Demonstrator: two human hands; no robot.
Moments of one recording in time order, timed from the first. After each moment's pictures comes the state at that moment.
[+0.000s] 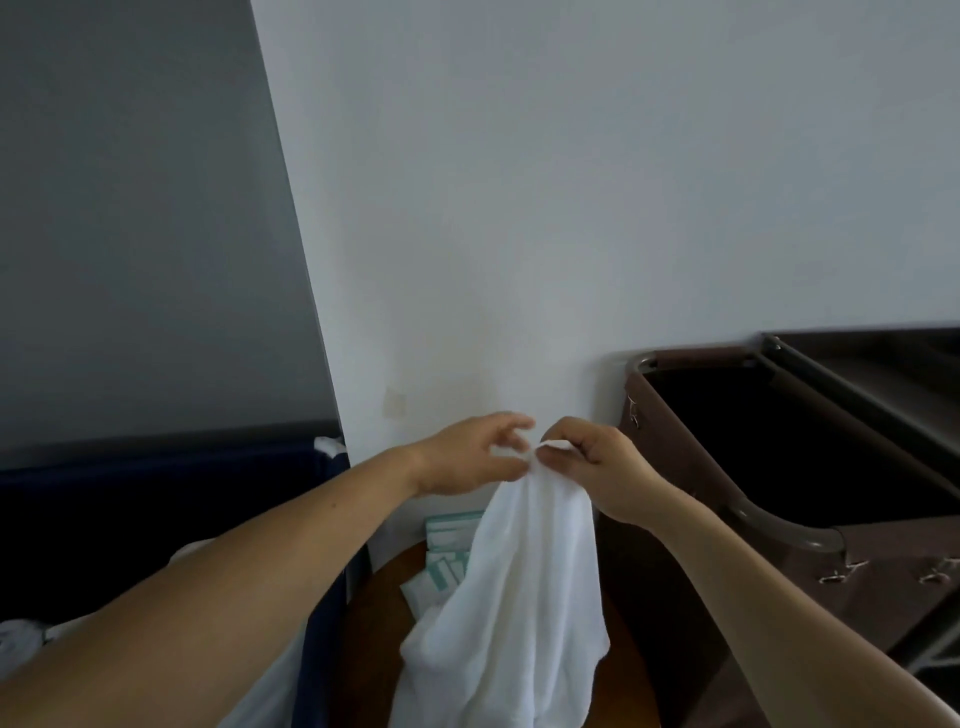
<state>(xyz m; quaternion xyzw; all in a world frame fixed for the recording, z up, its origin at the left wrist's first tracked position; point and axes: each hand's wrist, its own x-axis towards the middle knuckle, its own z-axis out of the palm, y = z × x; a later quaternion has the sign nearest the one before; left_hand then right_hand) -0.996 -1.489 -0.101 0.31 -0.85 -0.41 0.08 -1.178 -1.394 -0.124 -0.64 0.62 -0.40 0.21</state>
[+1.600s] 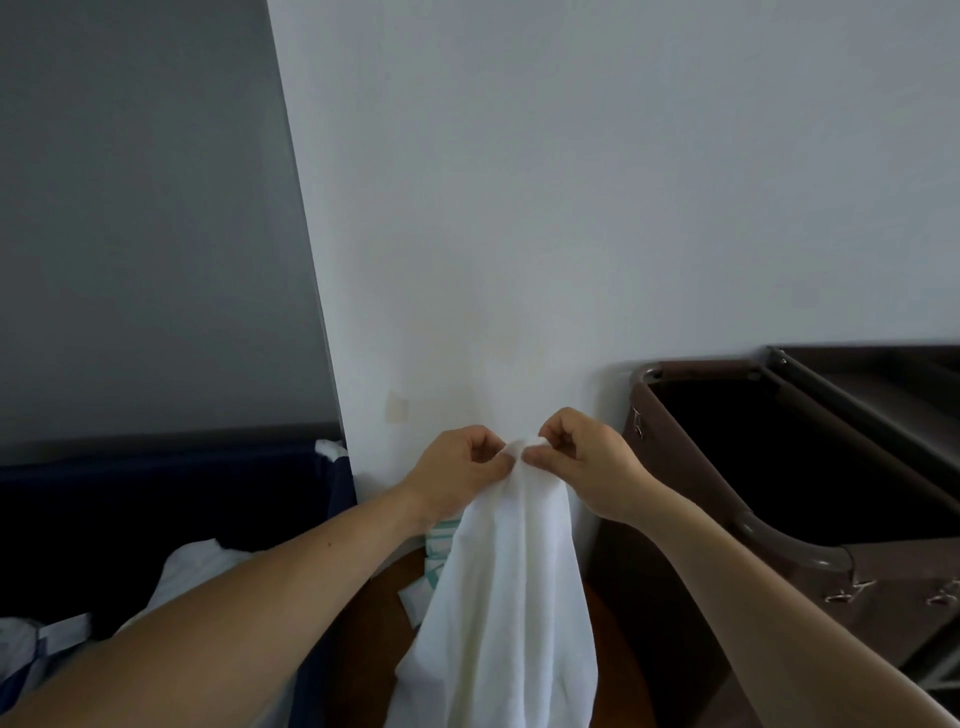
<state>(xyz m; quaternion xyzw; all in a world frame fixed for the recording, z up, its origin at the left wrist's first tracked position) -0.988 -1.485 -0.131 0.37 -0.73 -0.50 0.29 -1.161 -1.407 -0.107 -0.64 0.64 -0.39 0.16</state>
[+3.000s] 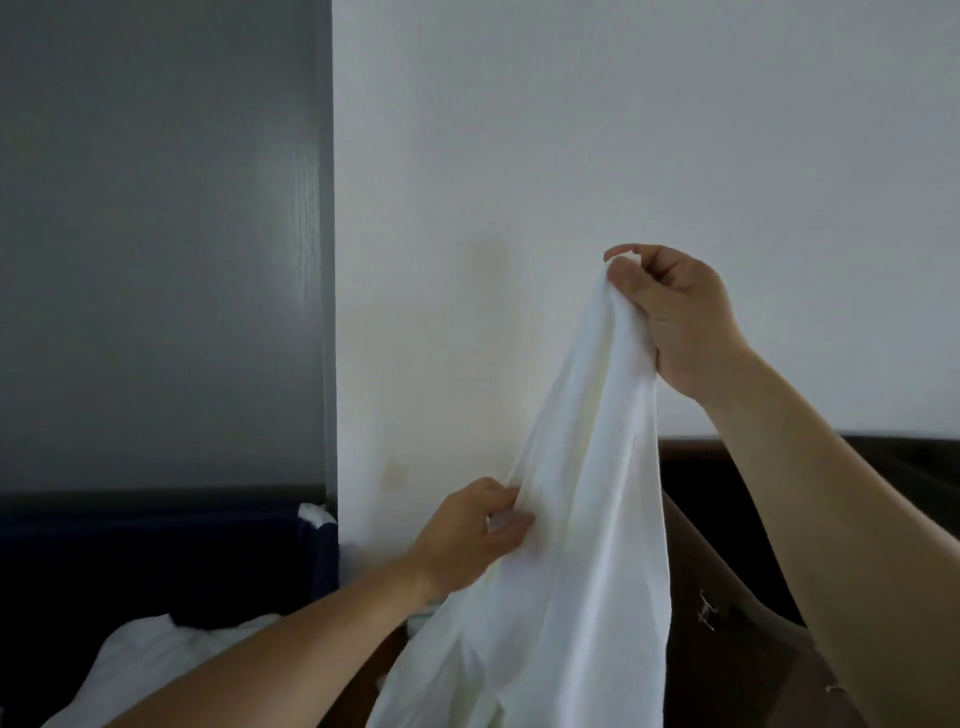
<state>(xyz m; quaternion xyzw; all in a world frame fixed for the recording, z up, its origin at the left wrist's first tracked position) -0.960 -1.494 -0.114 0.26 -0.83 -0.37 0.32 -1.139 -1.423 0.093 -0.55 0.48 -0.67 0.16</state>
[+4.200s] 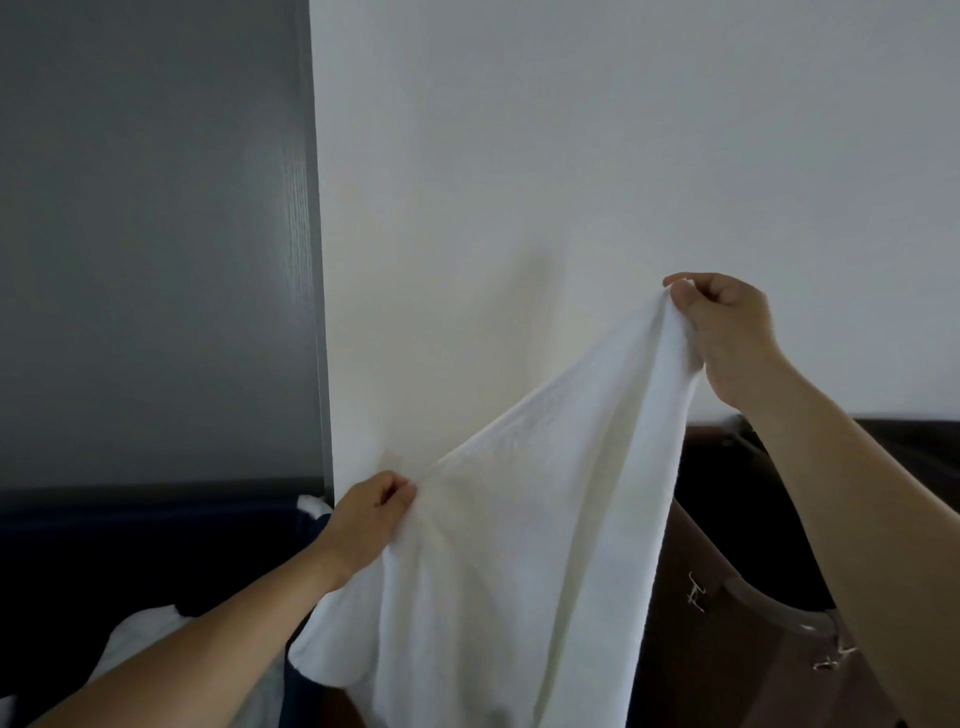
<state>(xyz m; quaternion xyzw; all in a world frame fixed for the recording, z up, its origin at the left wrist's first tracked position) -0.906 -1.527 -0.135 0.44 -0.73 -0.39 0.35 -1.219 -1.414 0.069 -0.46 0.60 -0.66 0.06</state>
